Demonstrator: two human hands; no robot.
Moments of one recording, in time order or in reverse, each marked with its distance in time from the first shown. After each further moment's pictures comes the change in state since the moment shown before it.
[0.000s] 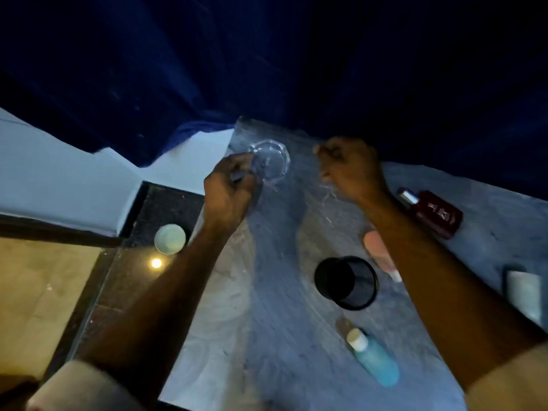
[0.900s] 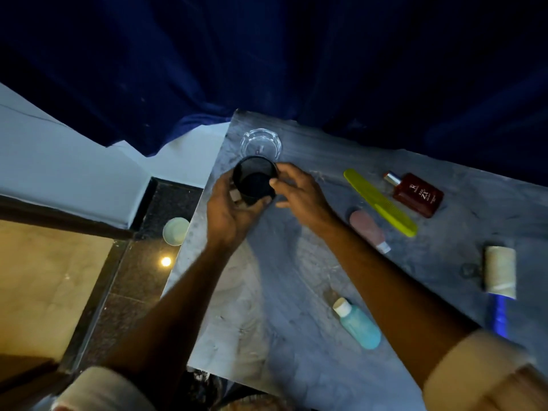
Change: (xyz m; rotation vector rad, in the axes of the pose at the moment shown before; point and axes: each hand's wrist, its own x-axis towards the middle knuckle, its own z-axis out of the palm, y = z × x) left_hand -0.079 -0.002 -0.002 0.002 0.028 -0.087; right_hand -0.086 -0.011 0.049 0.676 -0.287 0.095
